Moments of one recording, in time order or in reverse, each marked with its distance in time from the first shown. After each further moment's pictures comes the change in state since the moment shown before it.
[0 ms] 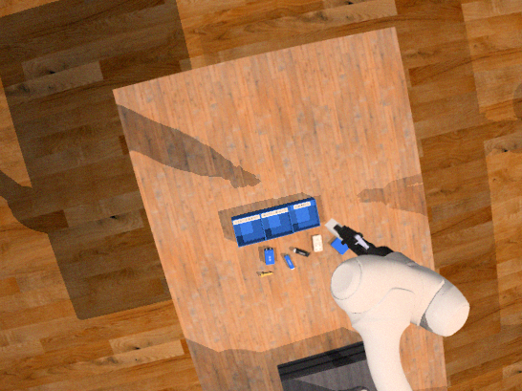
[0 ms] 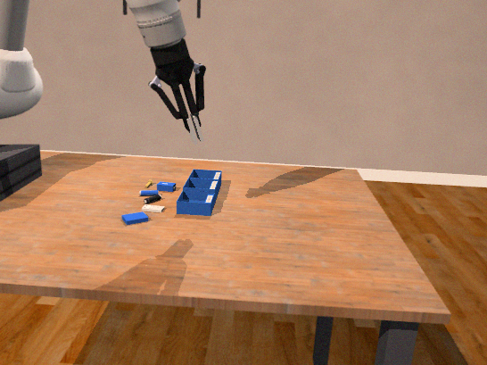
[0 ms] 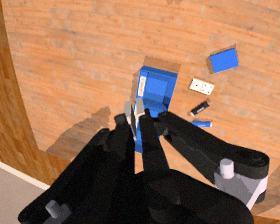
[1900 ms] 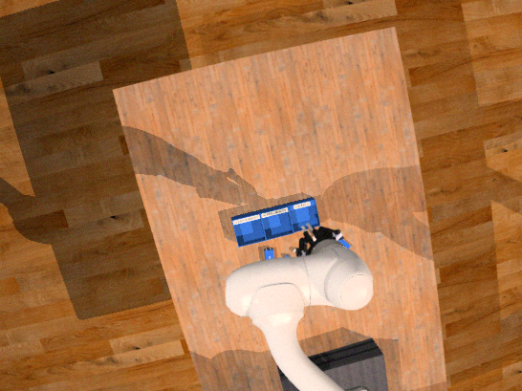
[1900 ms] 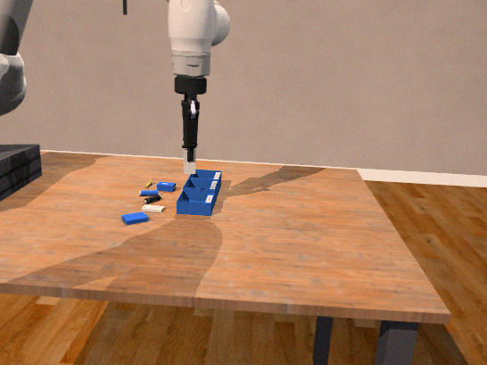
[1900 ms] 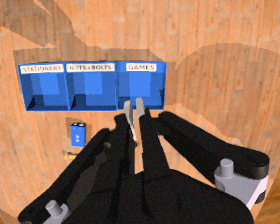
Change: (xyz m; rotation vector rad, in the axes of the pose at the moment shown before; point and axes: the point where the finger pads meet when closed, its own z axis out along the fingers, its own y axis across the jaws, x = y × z) arm -0.047 0.025 0.096 -0.387 -0.133 -1.389
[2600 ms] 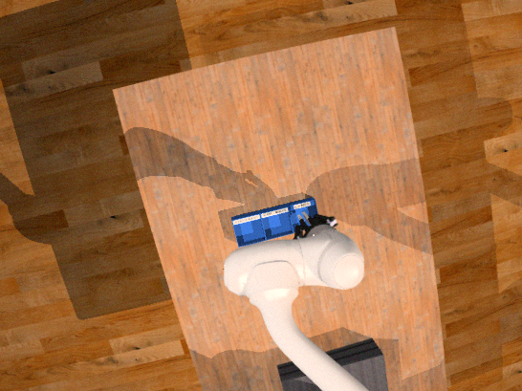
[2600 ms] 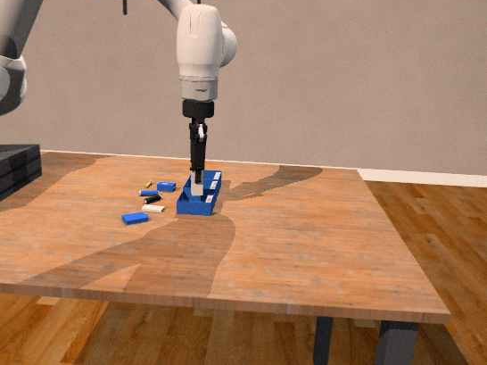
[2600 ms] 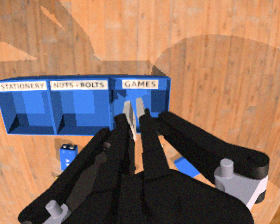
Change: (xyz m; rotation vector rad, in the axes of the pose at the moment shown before) arm 0.018 0.009 0.053 0.000 0.000 0.000
